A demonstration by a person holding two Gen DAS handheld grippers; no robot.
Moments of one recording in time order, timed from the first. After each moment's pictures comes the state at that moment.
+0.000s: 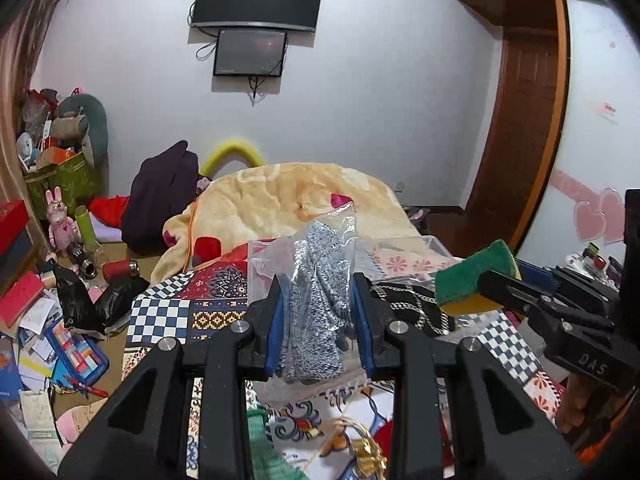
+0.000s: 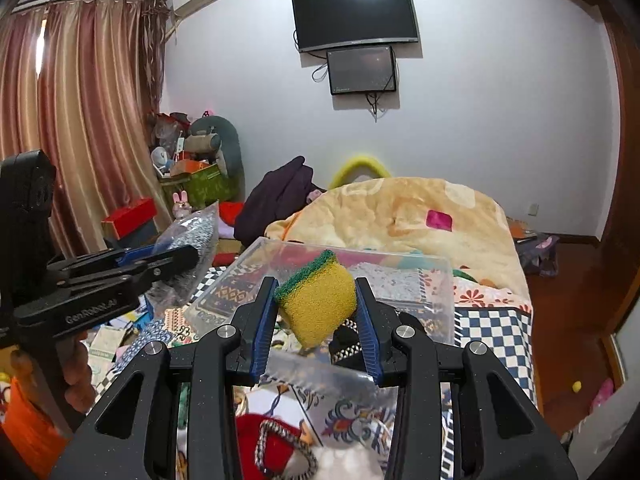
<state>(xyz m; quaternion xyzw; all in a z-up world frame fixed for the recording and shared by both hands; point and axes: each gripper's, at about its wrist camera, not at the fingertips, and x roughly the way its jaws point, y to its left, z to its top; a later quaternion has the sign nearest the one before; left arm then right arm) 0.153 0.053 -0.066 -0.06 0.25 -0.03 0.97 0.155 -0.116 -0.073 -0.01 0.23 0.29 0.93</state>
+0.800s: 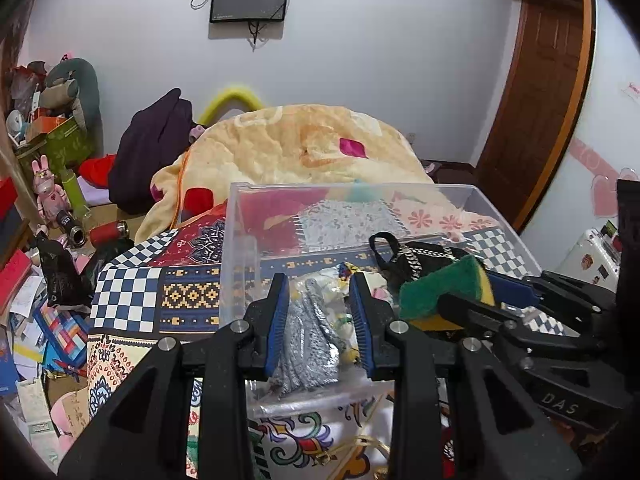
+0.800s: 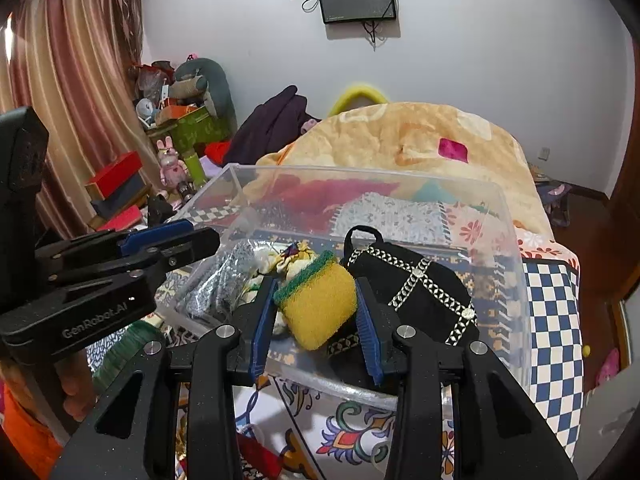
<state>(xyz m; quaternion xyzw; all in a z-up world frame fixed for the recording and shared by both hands) 0.211 0.046 -0.117 -0.06 0.34 -0.03 0.94 0.199 -0.087 -0.126 -0.03 0.35 0.29 0.89</state>
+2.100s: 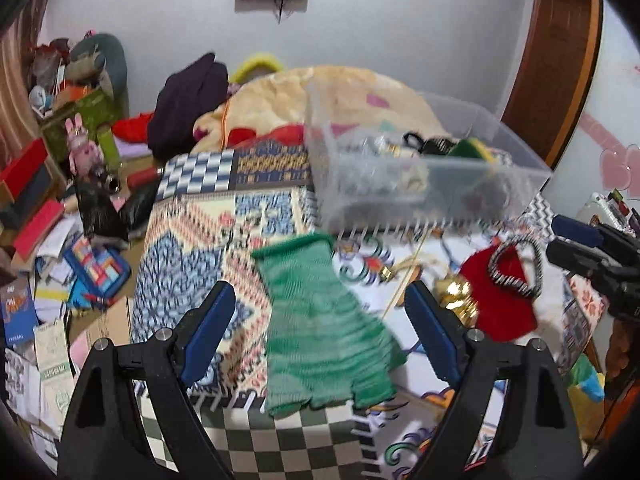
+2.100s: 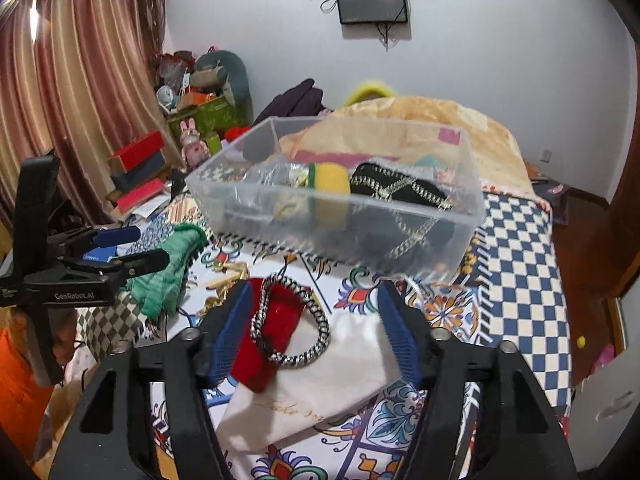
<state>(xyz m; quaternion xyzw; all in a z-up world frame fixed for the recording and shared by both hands) 0.100 0.081 -0.166 -0.06 0.39 0.01 0.92 0.124 -0.130 -0.145 -0.04 0.35 0.31 0.88</state>
